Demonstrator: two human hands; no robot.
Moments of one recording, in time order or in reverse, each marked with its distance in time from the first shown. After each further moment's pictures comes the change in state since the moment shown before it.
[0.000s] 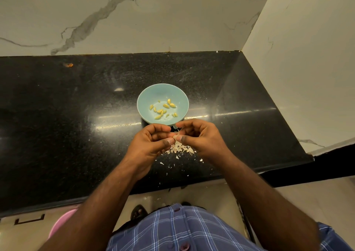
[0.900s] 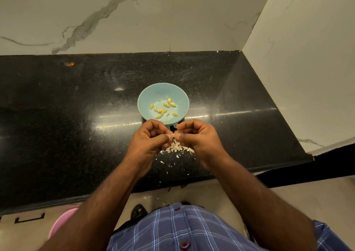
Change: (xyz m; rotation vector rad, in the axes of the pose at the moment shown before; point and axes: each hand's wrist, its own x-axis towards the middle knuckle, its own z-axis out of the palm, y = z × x) left_hand -0.003 0.001 0.004 -0.012 0.018 0.107; right_hand -0.004 -0.007 0.017 0.281 0.101 0.183
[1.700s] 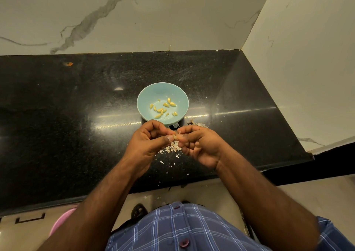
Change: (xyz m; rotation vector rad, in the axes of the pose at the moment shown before) left_hand -0.003 0.003 0.000 -0.042 -0.079 0.016; right_hand 0.004 -0.011 -0.007 0.219 -0.056 0.414
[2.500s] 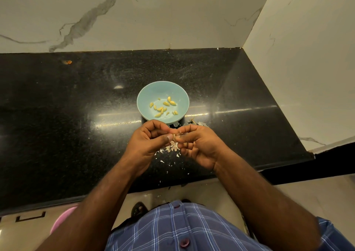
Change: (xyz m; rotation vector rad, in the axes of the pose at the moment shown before) left_hand 0.004 -0.003 -0.005 0.030 -0.014 0.001; right_hand 0.003 0.004 0.006 -0.075 0.006 -0.007
